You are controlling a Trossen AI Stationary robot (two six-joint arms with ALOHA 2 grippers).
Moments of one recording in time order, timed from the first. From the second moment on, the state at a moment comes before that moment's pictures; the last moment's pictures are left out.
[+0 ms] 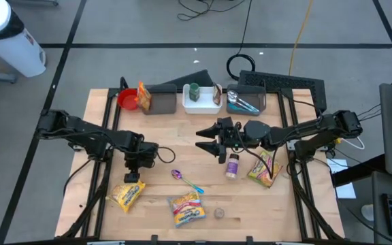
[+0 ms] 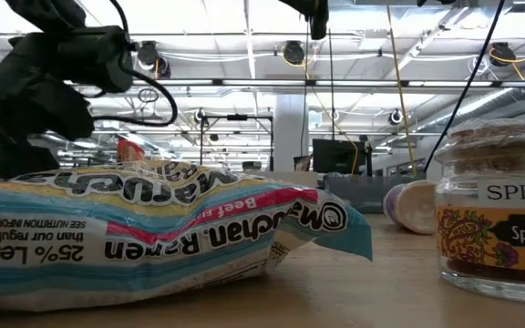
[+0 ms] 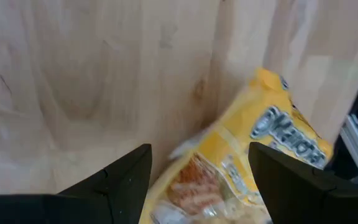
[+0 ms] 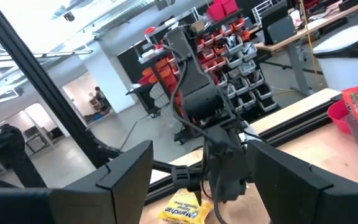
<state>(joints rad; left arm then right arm) -0.08 1.34 0.62 -0.88 0.56 -0.17 0.10 1.40 0.93 0.57 0.10 0.50</state>
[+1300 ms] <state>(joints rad) -0.08 1.42 0.62 -0.85 0.58 -0.16 0.11 1.40 0.93 0.52 0.10 0.49</state>
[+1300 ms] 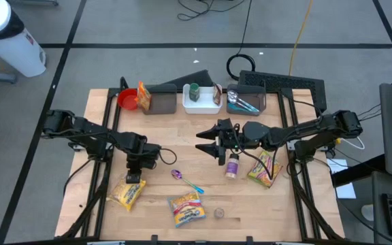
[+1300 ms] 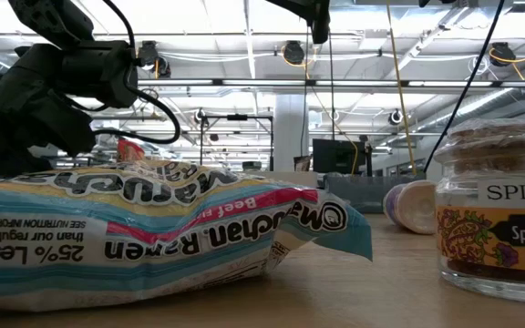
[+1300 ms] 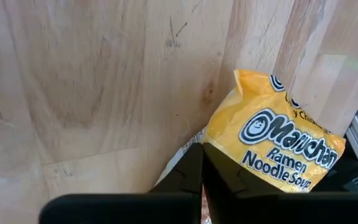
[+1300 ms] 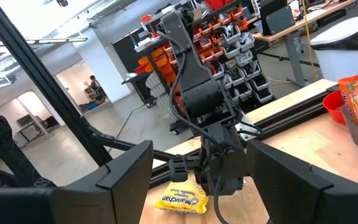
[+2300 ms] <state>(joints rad) 0.12 1.42 1.02 -1.08 0.40 -0.05 0.11 1.40 0.93 0.50 0.10 0.47</state>
